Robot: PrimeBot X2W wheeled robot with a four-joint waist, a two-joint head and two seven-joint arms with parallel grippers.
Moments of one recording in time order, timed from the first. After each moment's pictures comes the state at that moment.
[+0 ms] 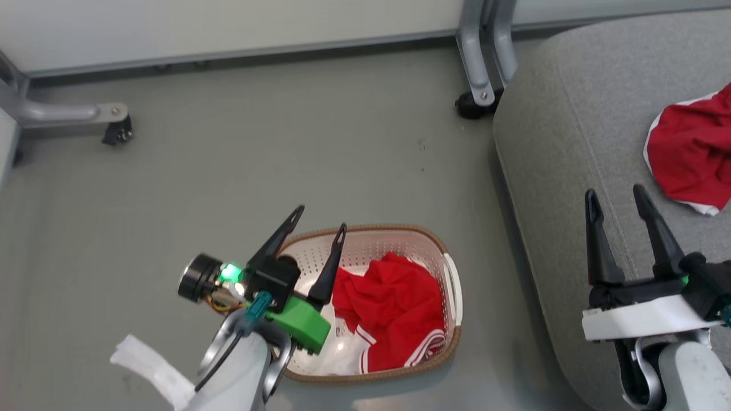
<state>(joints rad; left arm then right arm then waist) -0.30 0.05 -0.39 0.39 -0.03 -0.11 -0.26 -0.04 -0.13 -0.01 -0.04 0.20 0.13 -0.26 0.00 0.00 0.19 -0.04</state>
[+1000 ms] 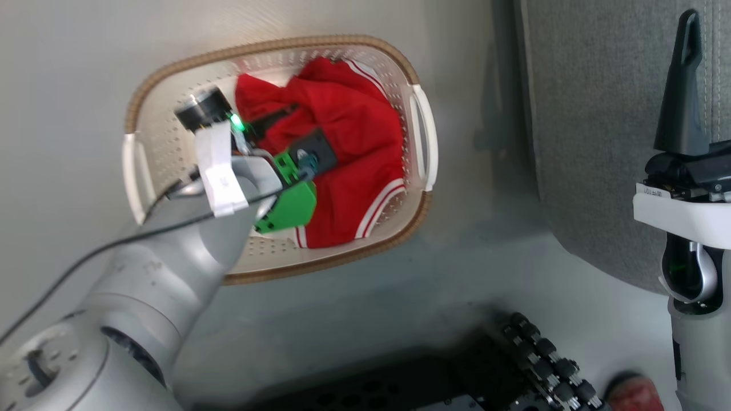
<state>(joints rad) -1.12 0.06 -1.10 1.22 -0.11 -0.13 -0.22 -0.37 -0.16 -0.05 -0.23 0.25 0.13 -0.26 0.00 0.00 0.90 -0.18</state>
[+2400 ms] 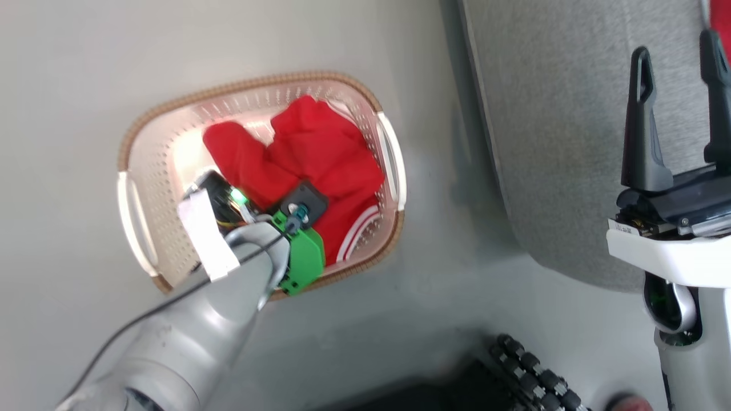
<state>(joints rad) -0.93 0.05 -1.05 1.18 -0.32 -0.04 -0.26 -0.30 -0.18 0.03 -0.30 0.21 0.13 -0.26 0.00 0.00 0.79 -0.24</state>
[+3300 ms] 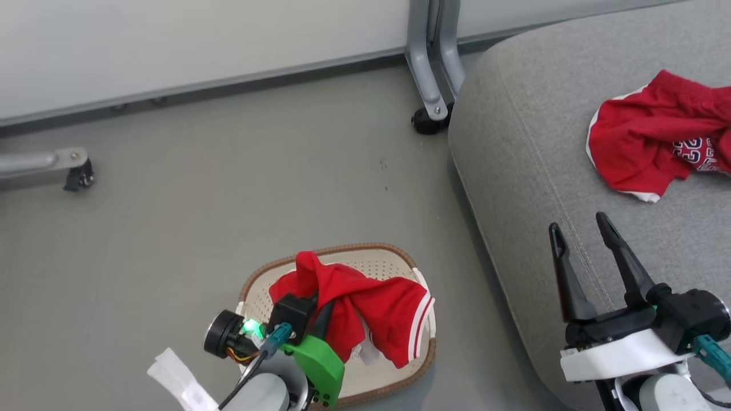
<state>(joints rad) -0.37 0.10 -0.71 0.64 -0.36 0.05 -0.26 0.02 -0.16 0.09 -0.10 0.19 0.13 -0.26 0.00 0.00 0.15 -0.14</state>
